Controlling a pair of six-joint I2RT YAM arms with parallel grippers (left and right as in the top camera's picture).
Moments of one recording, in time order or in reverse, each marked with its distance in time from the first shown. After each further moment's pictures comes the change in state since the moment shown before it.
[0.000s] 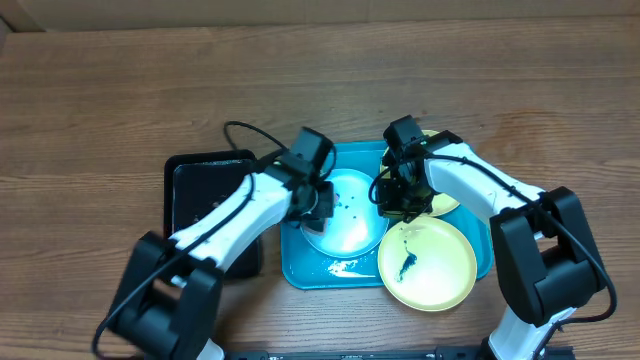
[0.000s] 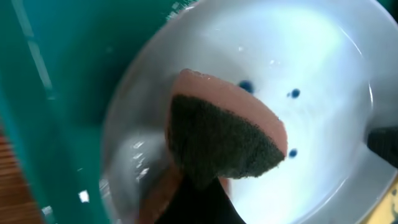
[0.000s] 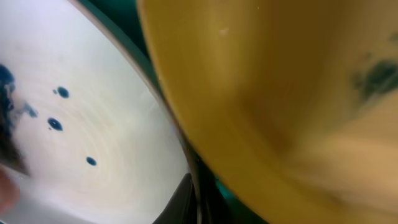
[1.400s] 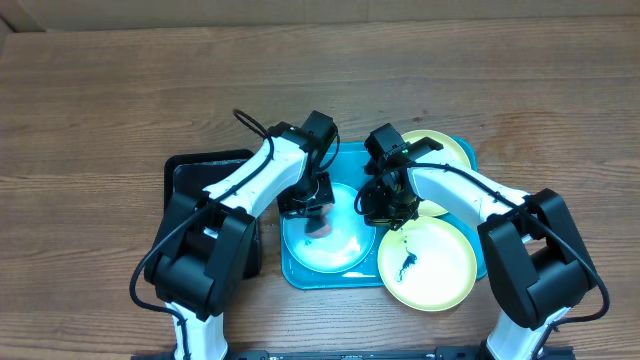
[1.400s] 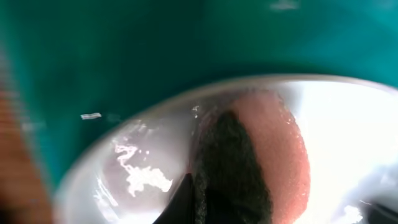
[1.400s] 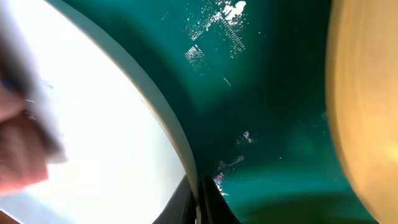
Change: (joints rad) left arm 0.050 0.228 0.252 -0.335 -0.006 -0.174; right arm 0.070 0.007 0.006 -0.007 -0.020 0.021
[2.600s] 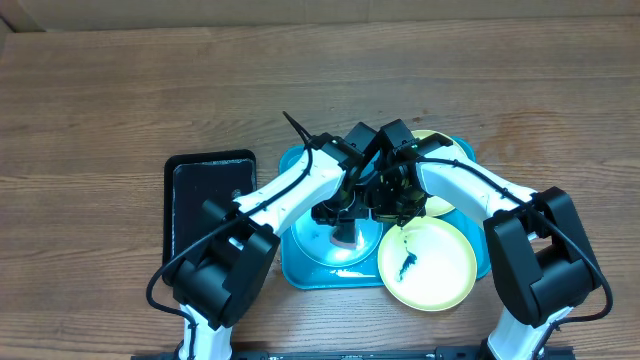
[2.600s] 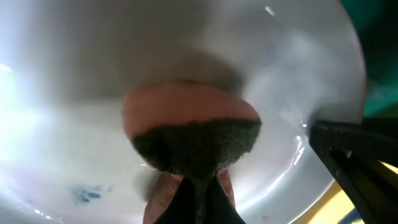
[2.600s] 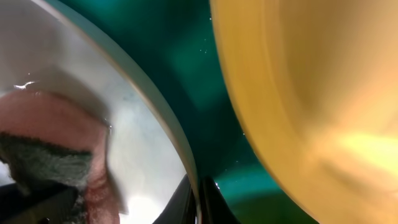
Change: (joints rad) left arm -0.177 0.015 0.059 0.035 0.064 0.074; right arm -0.042 0.000 0.000 -0.001 0.010 0.003
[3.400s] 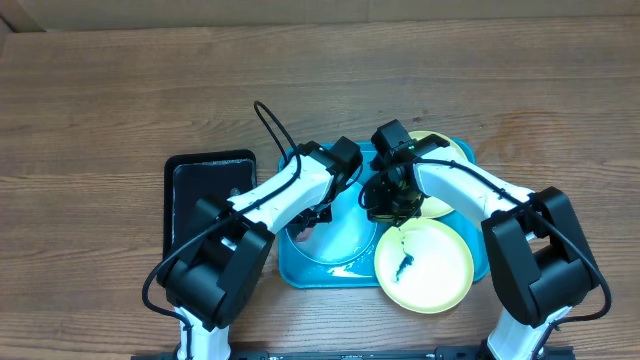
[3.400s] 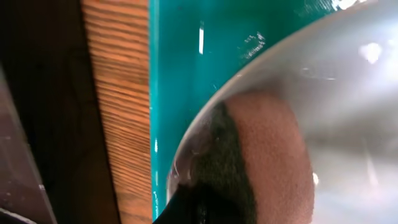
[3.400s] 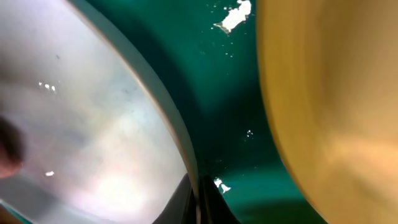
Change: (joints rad) left arm 0.042 -0.021 -0.114 -0.082 -0.483 -0.157; right arm 0.010 0.002 0.001 0.009 -0.033 0.008
